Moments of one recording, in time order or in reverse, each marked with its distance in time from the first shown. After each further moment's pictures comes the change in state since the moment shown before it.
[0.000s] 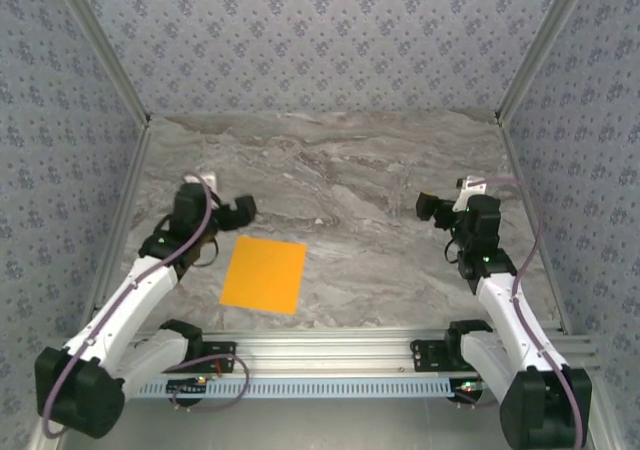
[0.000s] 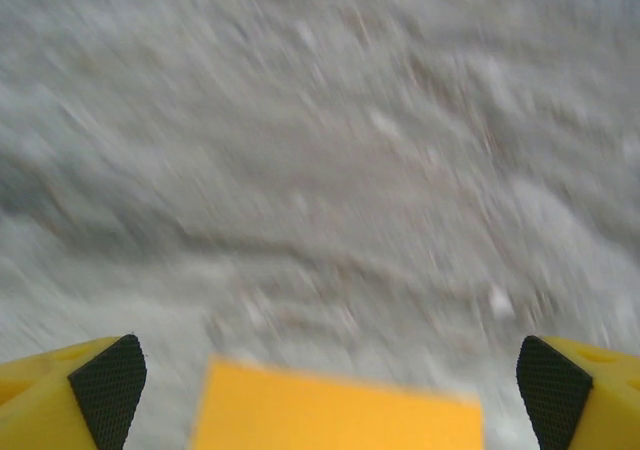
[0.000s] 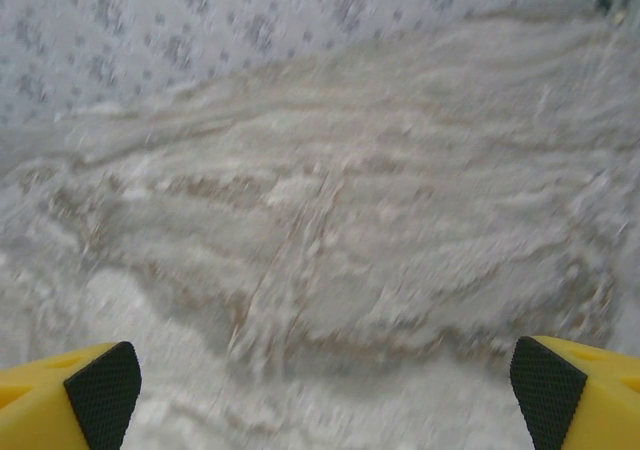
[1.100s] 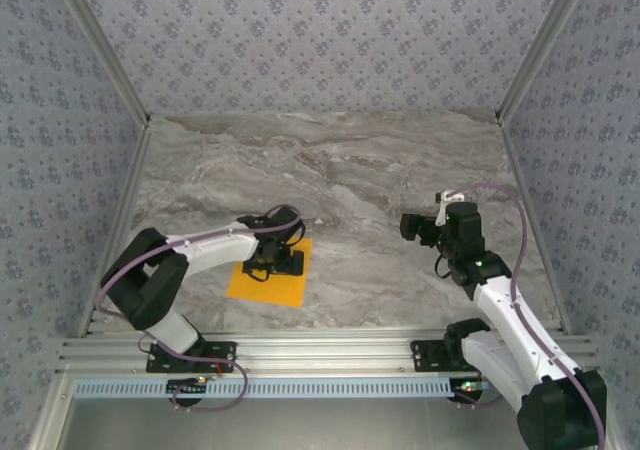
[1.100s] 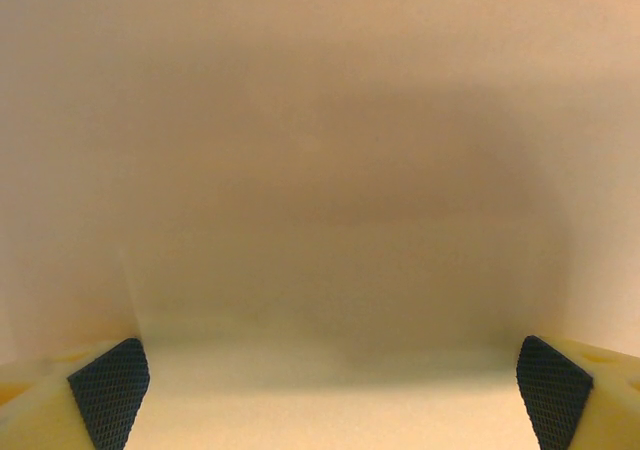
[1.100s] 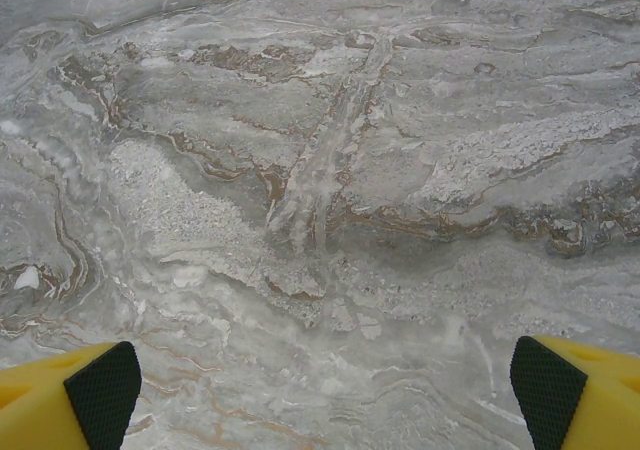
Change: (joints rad) left arm -0.358 0.664 0.164 -0.207 -0.002 -0.211; right arm 0.161 -0.025 0.015 -0.207 0.071 0.033
